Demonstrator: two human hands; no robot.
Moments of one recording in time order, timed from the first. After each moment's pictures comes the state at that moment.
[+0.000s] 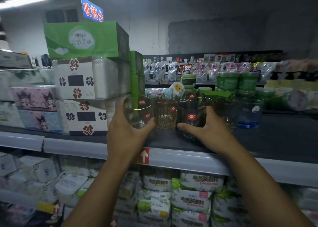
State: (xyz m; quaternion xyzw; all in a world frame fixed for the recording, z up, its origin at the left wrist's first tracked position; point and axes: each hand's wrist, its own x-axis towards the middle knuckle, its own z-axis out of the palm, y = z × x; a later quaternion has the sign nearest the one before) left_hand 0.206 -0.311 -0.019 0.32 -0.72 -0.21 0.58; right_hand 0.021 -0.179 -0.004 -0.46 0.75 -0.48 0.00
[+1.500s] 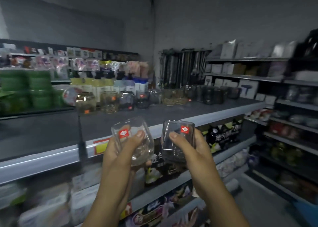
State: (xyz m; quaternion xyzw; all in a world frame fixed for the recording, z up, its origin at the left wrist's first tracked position) left_hand -0.111 0.261 -0.030 -0.03 -0.50 -0.83 0.23; right_hand -0.154 0.417 -0.024 -0.16 0.66 -0.73 -0.08
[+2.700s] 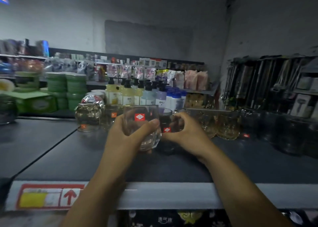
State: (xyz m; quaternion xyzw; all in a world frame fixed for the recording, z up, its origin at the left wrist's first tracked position) left_hand -0.349 0.269 0.011 0.09 -0.61 -0.67 0.42; right_hand -0.506 0.367 0.023 -0.39 0.76 -0.52 0.03
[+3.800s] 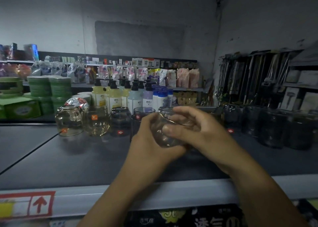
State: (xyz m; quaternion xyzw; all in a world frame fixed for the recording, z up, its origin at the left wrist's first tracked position) left_hand -0.399 0.328 0.006 0.06 -0.77 -0.50 0.38; right_hand -0.496 0.458 0.047 -0.44 0.67 -0.59 0.10
